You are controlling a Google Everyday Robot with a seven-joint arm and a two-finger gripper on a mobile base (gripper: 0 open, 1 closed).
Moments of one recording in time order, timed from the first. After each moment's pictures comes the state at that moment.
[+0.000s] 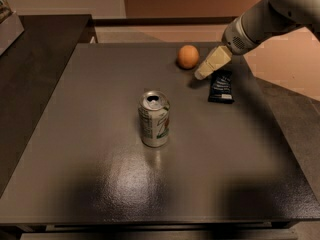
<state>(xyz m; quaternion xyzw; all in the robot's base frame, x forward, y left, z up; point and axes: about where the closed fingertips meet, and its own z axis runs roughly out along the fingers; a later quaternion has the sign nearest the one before) 0.684 -0.165 0.881 -0.46 0.82 0.09 0.33</state>
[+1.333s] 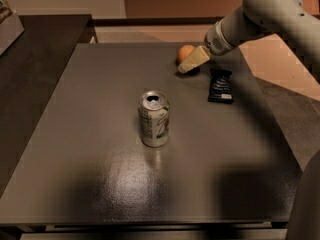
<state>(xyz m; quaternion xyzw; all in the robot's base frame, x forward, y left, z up) 0.730 -0.126 0.858 -0.42 0.83 0.12 0.35</state>
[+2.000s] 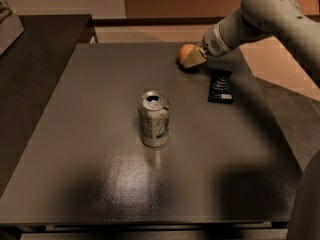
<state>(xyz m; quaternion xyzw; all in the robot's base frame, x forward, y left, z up) 0.729 -0.120 0.854 -0.42 0.82 0.13 0.35</state>
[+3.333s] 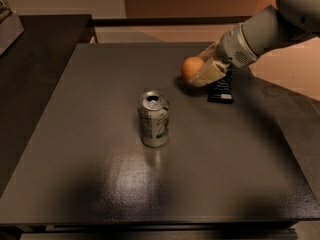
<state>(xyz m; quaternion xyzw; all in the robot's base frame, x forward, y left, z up) 0.606 -0.115 0.887 -0.57 0.73 0.17 0.33</state>
